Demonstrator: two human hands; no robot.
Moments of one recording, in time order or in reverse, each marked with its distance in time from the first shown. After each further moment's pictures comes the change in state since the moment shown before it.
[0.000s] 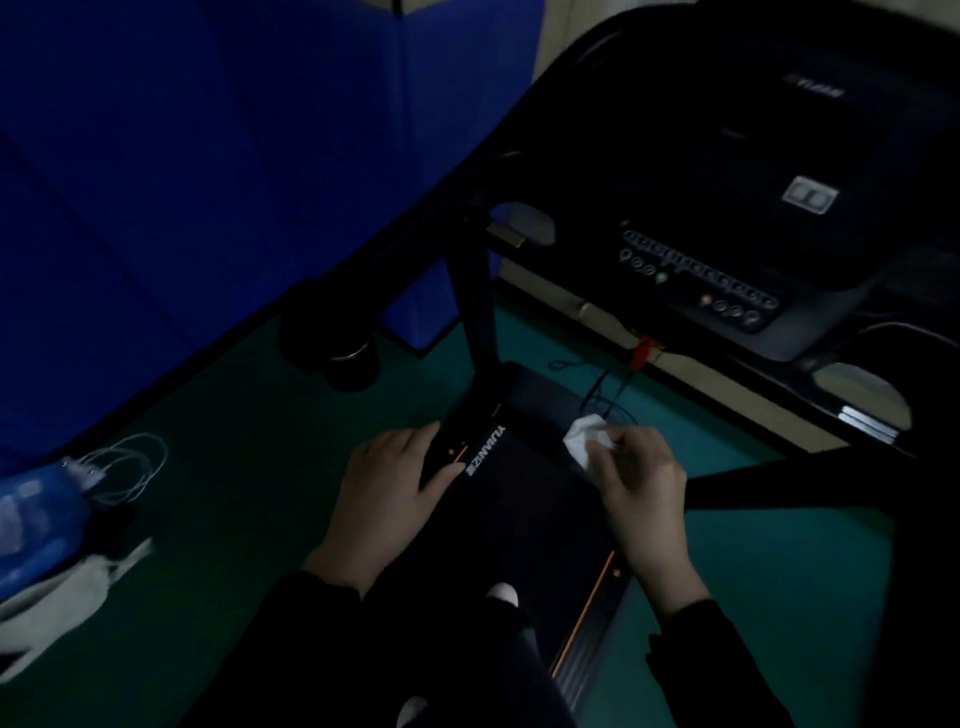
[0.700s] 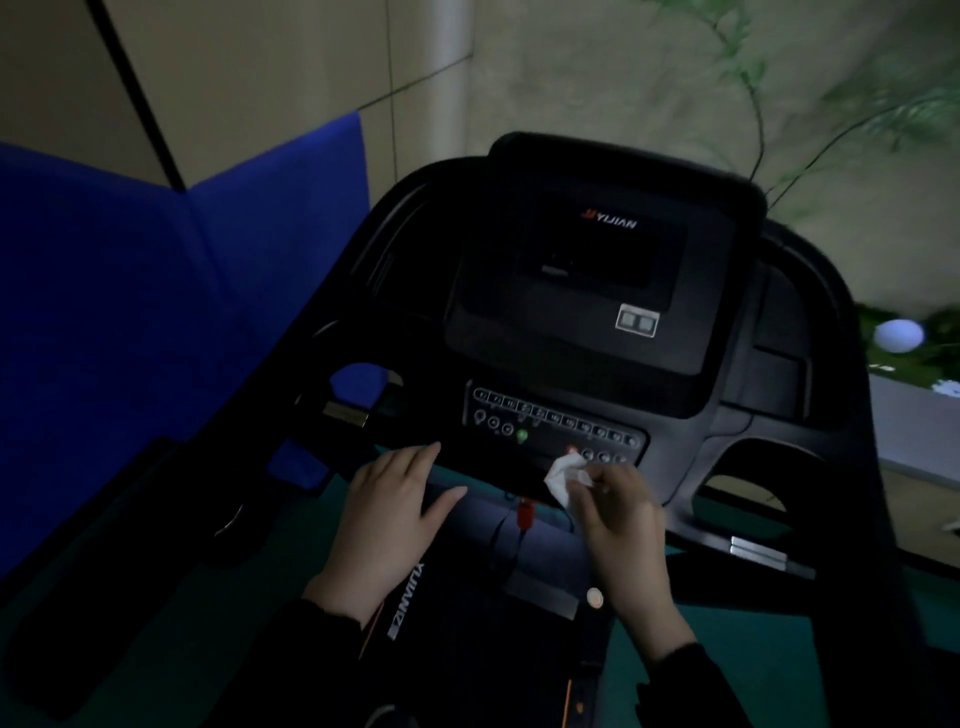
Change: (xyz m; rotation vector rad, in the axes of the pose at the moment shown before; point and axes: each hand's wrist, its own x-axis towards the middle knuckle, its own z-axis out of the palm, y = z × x) left_hand 0.260 0.132 -0.009 0.046 0.064 0.319; right_hand 0.202 0.067 -0.063 -0.113 0.261 0.019
